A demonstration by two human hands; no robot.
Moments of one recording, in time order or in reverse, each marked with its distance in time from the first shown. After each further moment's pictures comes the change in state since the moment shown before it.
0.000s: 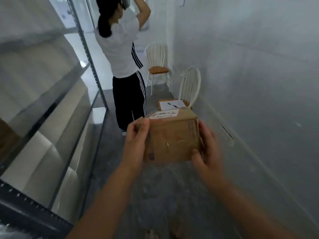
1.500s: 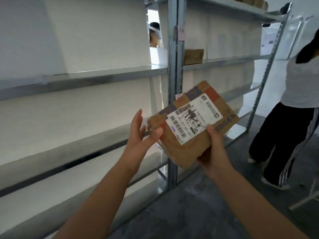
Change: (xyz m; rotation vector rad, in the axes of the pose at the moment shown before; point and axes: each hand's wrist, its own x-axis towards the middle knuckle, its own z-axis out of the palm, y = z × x) left_hand -0.384 0.092 -0.143 0.293 0.854 0.267; right_hand -0.139 -0.210 0.136 1.096 -0.988 0.812
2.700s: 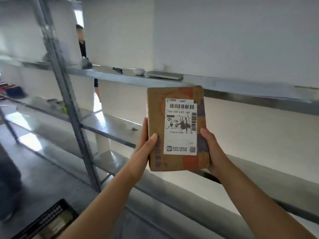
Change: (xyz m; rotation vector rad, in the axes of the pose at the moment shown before) left_hand -0.169 0.007 -0.443 0.134 0.800 0.121; right_hand -0.011 0.319 0.465 -0.170 -1.252 0.540
